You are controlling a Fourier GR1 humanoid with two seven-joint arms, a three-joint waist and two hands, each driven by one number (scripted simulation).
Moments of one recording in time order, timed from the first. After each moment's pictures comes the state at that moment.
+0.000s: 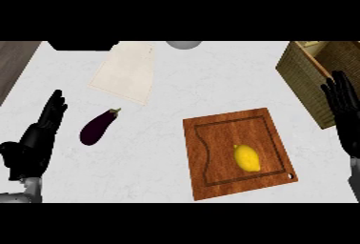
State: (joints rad) left arm -0.03 0.40 -0.08 -1.60 0.09 0.20 0.06; right arm -0.16 -0.58 0.10 -1.41 -0.43 -0.15 -0.21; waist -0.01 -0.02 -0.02
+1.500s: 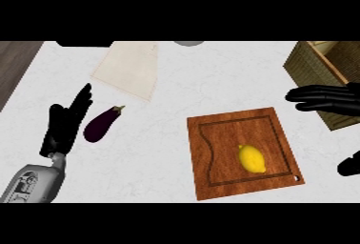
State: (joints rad) left arm -0.21 0.36 -0.13 -1.39 0.07 0.14 0.20; right arm -0.43 -0.95 0.26 -1.56 0.01 0.58 -0.65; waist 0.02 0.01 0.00
